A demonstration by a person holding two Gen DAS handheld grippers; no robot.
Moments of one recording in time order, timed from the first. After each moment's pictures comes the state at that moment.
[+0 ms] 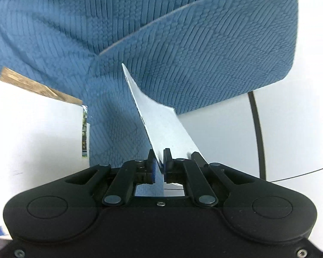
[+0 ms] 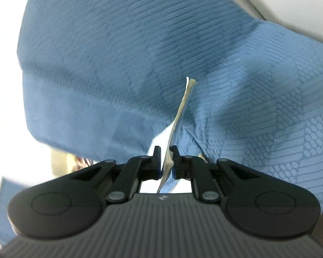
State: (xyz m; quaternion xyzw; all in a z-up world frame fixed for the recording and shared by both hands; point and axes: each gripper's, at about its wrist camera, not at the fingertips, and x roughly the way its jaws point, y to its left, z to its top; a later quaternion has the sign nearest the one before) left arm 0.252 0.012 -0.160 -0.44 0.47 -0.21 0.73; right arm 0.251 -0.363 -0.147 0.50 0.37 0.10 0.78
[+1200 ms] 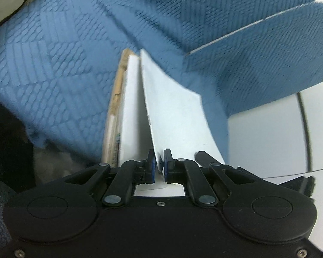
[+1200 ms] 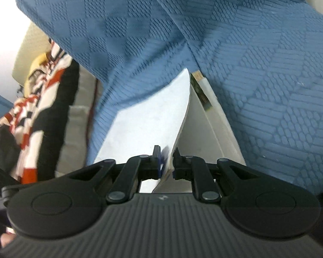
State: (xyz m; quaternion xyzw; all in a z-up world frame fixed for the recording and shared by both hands) left arm 0.157 0.108 -0.237 -0.40 0.51 -0.10 0.75; right arm 0.199 -0.215 -0.206 0.26 0.48 0.15 0.83
